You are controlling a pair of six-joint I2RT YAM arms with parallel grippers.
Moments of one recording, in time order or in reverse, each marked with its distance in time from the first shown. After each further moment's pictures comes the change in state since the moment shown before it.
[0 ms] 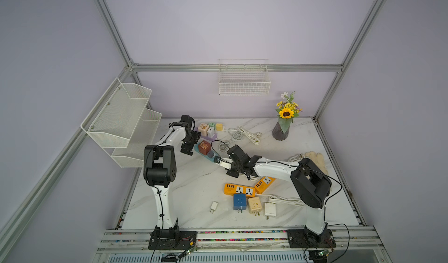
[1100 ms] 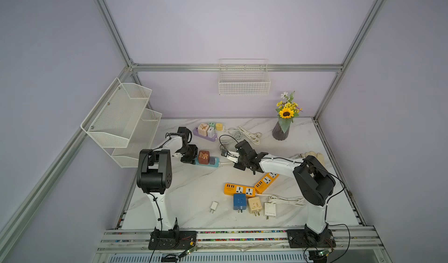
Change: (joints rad) left arm 0.014 -0.185 -0.381 0.048 0.130 -0.187; right arm -0.119 -0.025 -0.079 0.085 0.095 -0.137
